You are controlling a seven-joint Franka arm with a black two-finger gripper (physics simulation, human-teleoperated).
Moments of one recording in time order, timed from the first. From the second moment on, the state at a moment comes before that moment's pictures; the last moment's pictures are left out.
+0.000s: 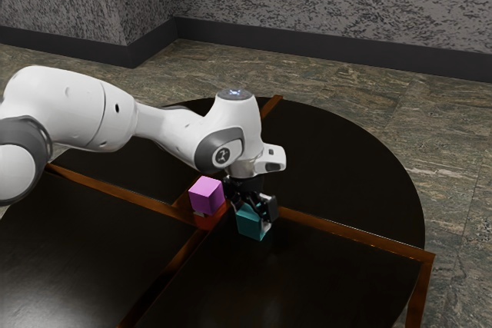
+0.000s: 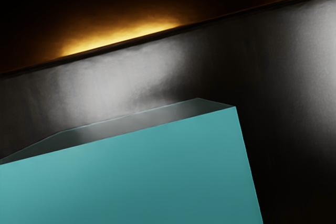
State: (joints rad) arm -0.05 0.52 -0.23 -1.79 0.09 2.26 -0.05
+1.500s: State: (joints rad) arm -0.07 0.40 -0.22 -1.78 0.10 2.26 -0.04
